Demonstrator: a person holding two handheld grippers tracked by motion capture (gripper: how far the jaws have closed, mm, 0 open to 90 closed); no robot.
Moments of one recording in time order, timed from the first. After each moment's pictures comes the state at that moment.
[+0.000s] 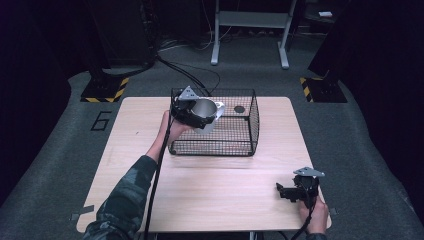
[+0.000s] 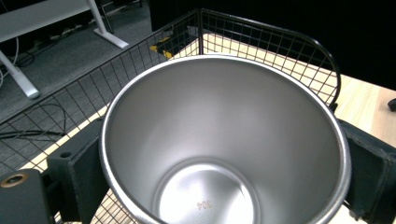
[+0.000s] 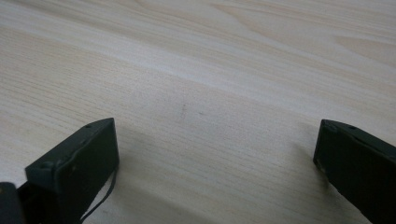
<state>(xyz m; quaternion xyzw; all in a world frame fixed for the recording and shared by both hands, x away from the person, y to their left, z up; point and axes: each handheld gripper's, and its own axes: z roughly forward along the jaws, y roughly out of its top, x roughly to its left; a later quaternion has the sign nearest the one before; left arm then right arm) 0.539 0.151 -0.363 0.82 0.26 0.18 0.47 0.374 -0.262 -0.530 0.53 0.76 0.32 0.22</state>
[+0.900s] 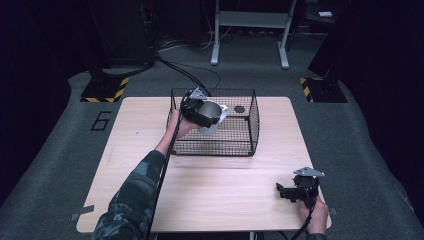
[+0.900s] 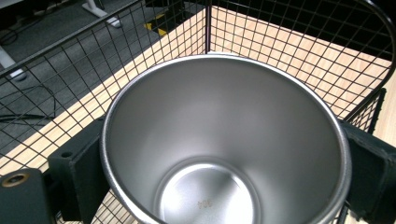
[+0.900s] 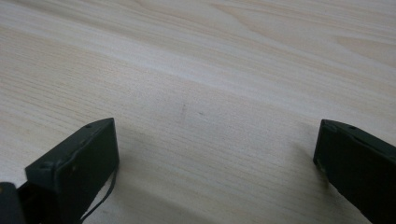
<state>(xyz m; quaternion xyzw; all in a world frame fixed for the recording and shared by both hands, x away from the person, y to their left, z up) 0.574 0.131 -0.393 0.84 0.27 0.16 0.44 0.374 -0.262 -0.530 0.53 0.75 0.32 0.22</state>
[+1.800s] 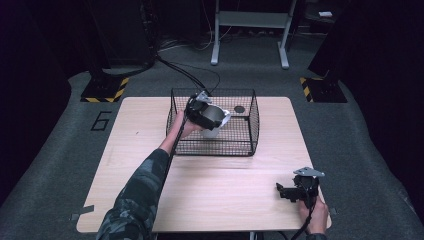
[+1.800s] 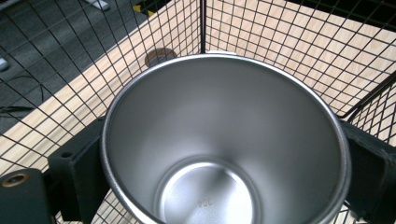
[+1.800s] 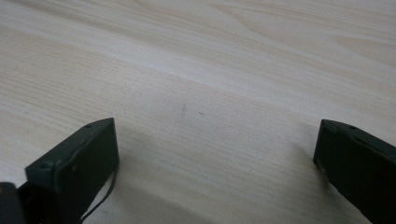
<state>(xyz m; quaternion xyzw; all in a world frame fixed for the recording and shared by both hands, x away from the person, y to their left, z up) 0.589 0.120 -0.413 0.87 0.25 0.14 0.41 0.374 -0.261 -0.530 0.53 0.75 0.32 0.22</state>
